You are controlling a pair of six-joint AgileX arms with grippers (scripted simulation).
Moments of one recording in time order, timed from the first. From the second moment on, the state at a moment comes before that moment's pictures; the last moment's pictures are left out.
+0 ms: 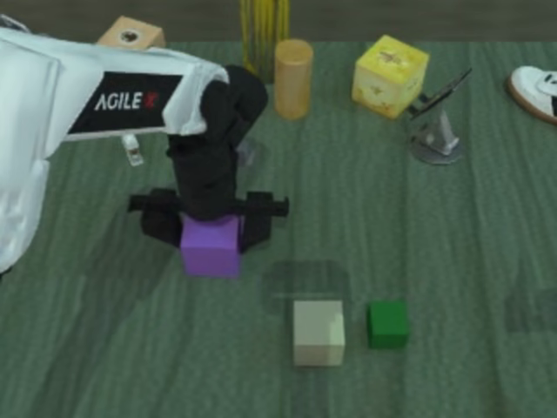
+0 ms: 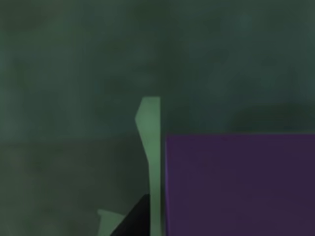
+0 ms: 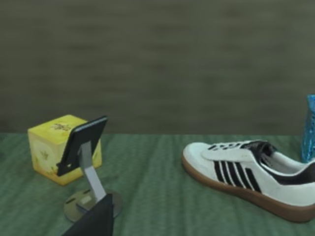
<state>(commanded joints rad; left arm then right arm) -0.50 2.28 1.58 -0.87 0.00 -0.41 0.01 0.00 0.00 0.00 0.00 0.00</state>
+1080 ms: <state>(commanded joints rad) -0.49 2.25 1.61 -0.92 0.00 -0.41 0.01 0.00 0.00 0.00 0.00 0.00</state>
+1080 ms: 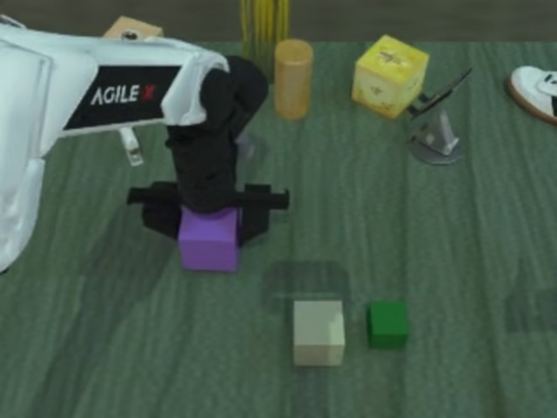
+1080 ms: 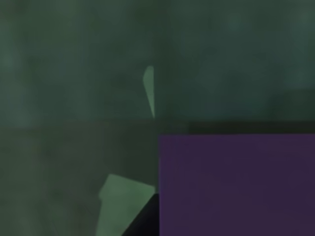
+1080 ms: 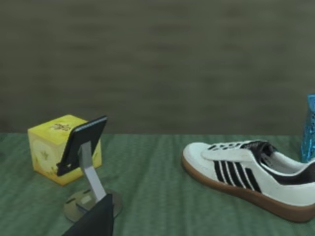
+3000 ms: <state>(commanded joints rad) -0.64 1.88 1.20 -0.88 0.00 -0.63 0.01 0.00 0.00 0.00 0.00 0.00</state>
